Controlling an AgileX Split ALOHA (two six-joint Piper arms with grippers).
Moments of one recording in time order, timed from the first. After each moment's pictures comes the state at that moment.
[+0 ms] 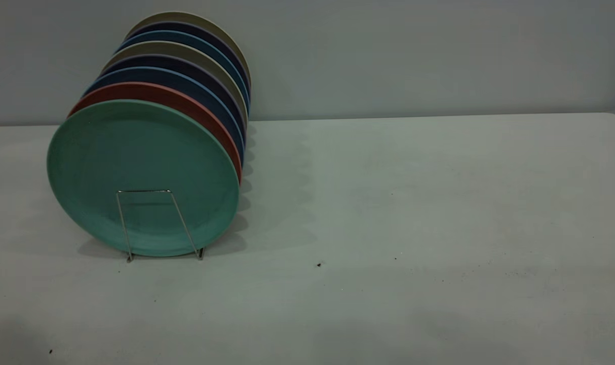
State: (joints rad) left arm 0.05 1.06 -1.27 -0.39 1.17 0.67; right arm 0.03 0.14 -0.47 0.08 1.14 -0.11
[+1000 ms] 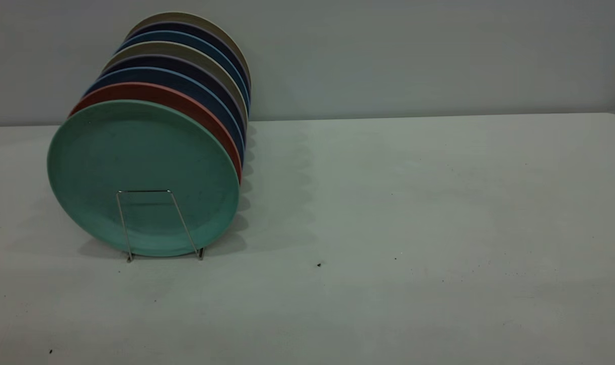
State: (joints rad) left arm 0.03 0.15 -0.50 -0.13 1.15 0.21; right arm 0.17 -0.02 -0.47 -0.01 1.14 0.02
